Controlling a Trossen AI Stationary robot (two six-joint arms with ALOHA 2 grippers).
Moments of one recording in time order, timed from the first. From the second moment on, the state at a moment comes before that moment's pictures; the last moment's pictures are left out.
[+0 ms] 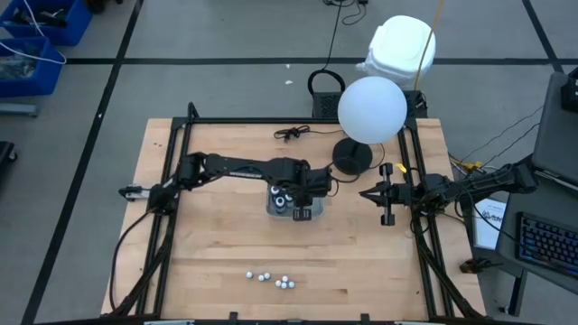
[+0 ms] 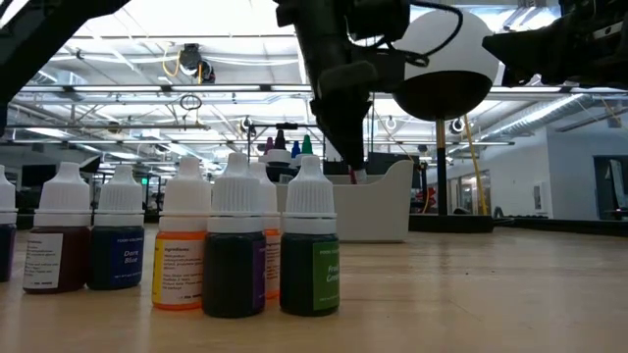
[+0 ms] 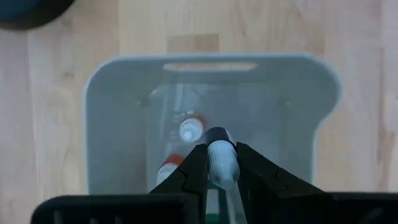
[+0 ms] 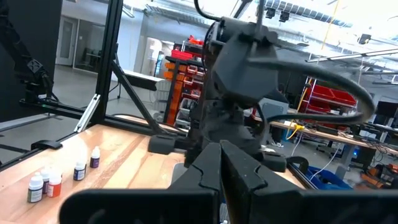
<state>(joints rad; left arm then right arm) 0.01 2.21 1.96 -0.97 -0.04 0.05 0.15 0.38 0.02 0.56 0.10 -0.25</state>
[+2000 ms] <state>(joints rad) -0.16 1.92 2.12 -1.38 -0.26 0.15 0.15 0.38 0.02 0.57 0.10 -0.25</state>
